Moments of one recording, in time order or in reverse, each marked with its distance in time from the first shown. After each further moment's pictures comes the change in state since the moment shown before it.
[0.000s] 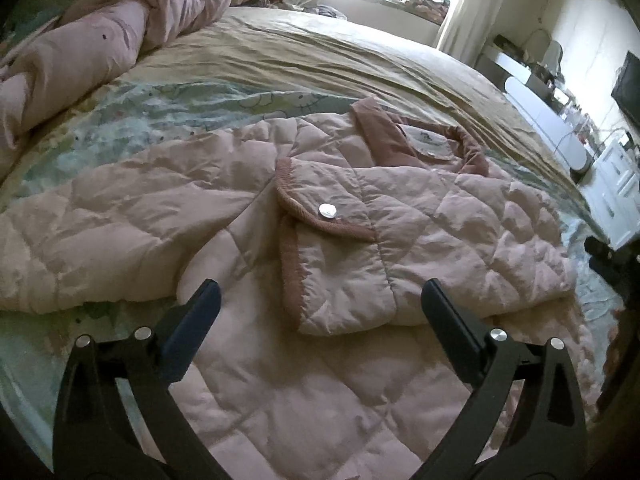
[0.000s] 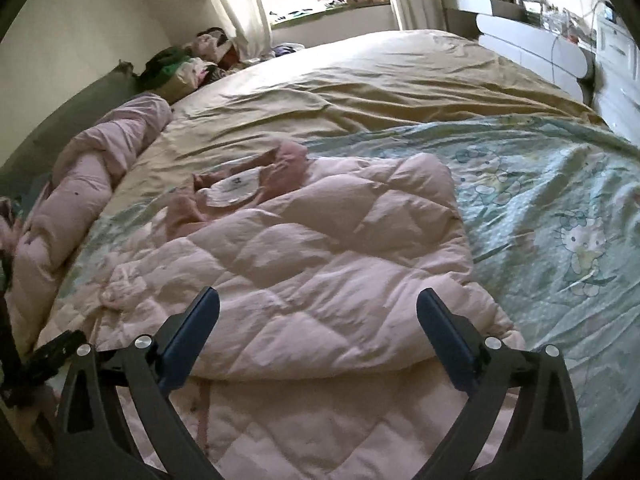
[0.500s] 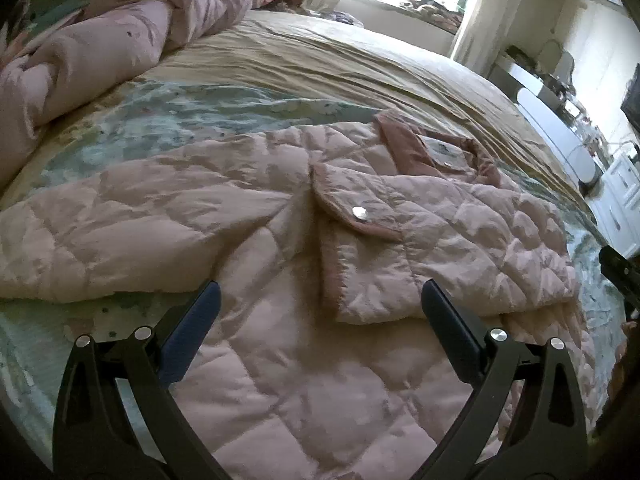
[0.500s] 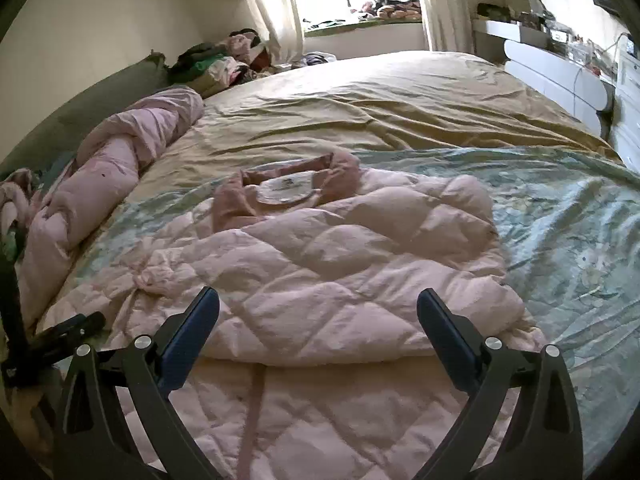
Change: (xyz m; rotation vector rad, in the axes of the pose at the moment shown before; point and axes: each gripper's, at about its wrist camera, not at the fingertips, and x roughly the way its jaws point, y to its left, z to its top) left arm -0.021 0.022 -0.004 -0.039 -0.024 0.044; right arm -0.023 0.053 -0.010 -0.086 -0.036 0.050
